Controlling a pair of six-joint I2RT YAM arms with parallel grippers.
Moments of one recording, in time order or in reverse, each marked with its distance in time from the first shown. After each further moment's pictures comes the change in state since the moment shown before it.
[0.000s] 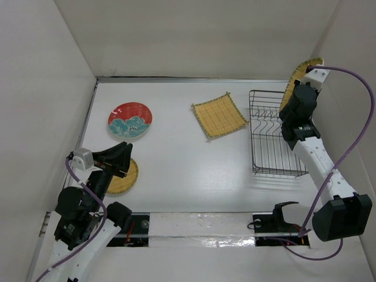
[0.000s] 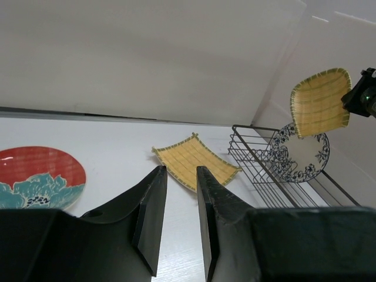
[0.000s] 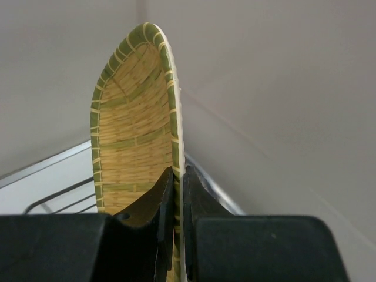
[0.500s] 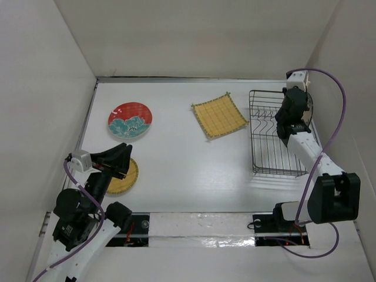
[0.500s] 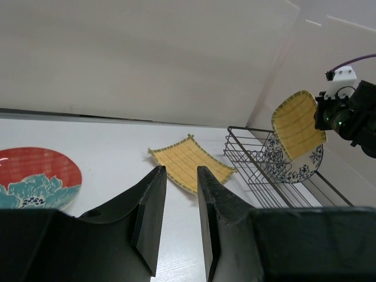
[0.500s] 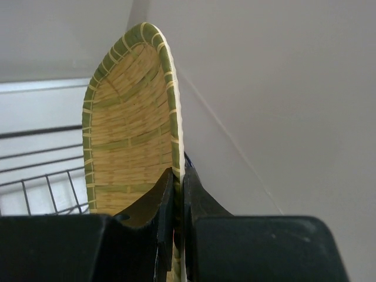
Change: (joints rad) left arm -0.035 -0.024 0.000 -0.008 -0.025 -0.003; right arm -0.077 0.144 -0.083 0.139 -0.107 -0.320
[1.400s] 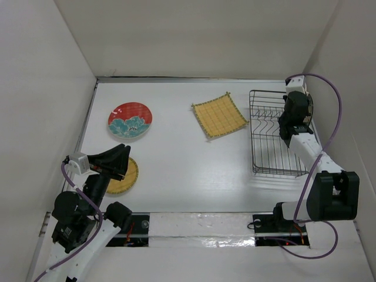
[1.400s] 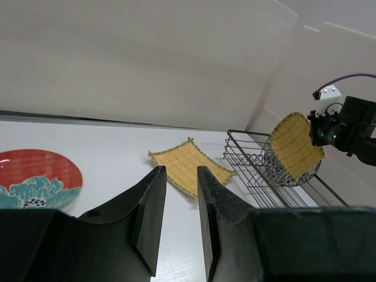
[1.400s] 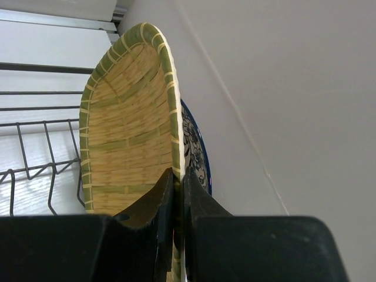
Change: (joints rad) left arm -0.003 -0.024 0.000 -0.007 -0.010 -0.001; right arm -0.076 0.010 -0.060 -0.114 -0.087 -0.018
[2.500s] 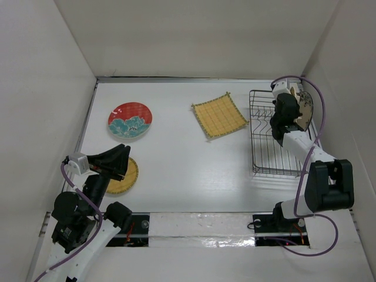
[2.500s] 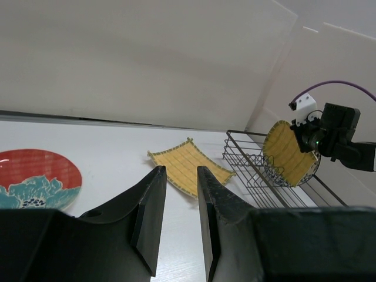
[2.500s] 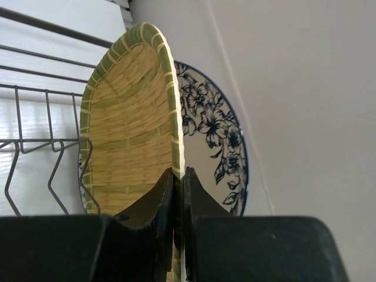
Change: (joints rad) left arm 0.000 -0.002 0.000 -0.001 0.000 -0.003; right arm 0.066 0.092 -0.009 0.047 0.032 -0.178
